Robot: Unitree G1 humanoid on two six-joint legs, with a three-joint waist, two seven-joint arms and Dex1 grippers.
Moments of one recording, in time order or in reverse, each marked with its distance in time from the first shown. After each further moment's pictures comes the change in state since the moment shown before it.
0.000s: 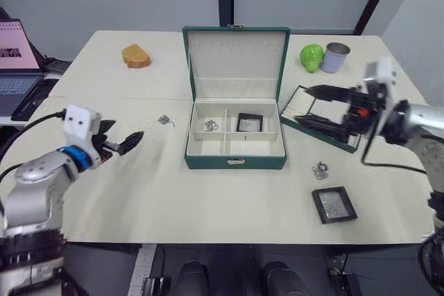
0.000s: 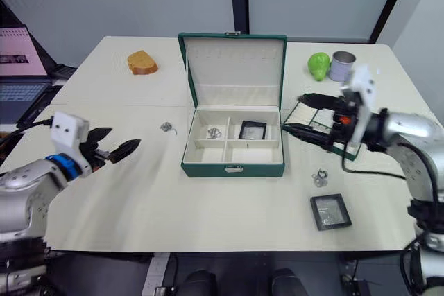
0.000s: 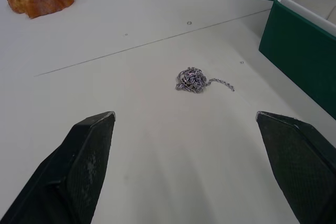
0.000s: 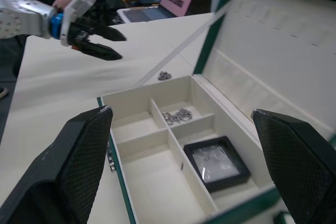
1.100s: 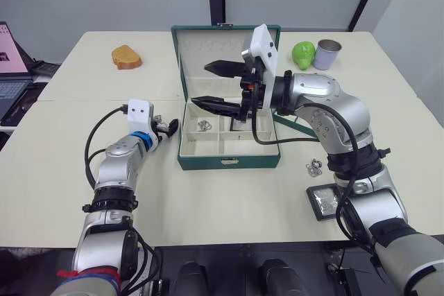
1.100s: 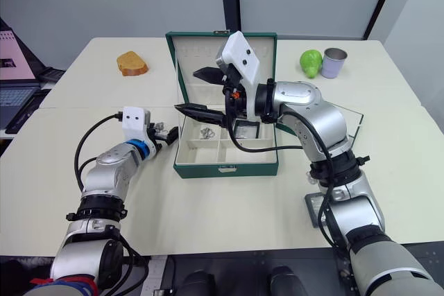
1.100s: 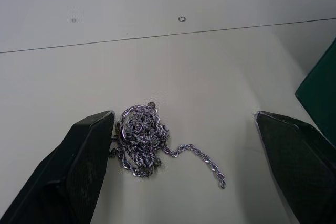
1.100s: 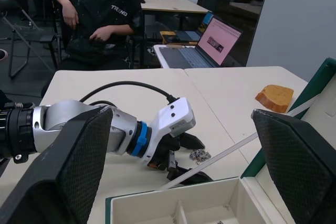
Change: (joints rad) left arm -0.317 -0.313 -0.131 0.450 0.142 -0.160 0.362; right arm -0.345 0.481 0.228 0.231 -0.241 -0.088 -0.086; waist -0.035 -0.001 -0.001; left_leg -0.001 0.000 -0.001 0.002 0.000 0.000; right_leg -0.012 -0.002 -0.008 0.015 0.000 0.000
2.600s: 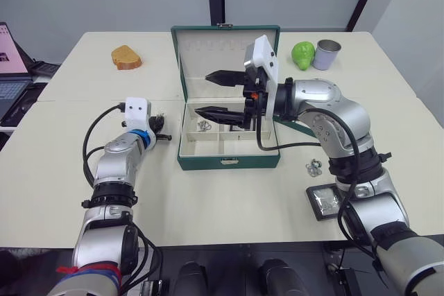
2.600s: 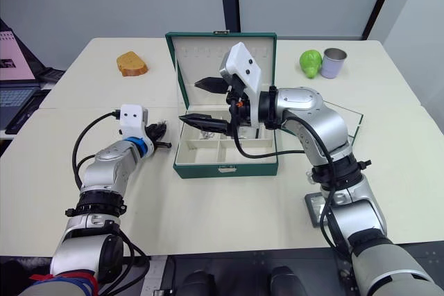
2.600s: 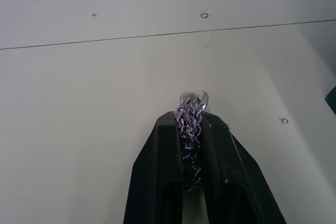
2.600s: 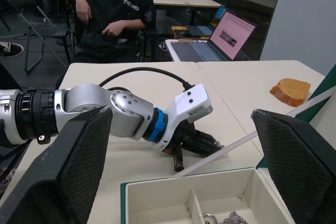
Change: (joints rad) left arm -0.022 0.012 0.014 0.011 0.027 0.061 0.034; right arm 0.031 -0.013 0.003 -0.004 -0.006 -0.001 0.055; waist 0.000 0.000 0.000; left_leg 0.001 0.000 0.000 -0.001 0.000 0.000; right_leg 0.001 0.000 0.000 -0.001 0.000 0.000
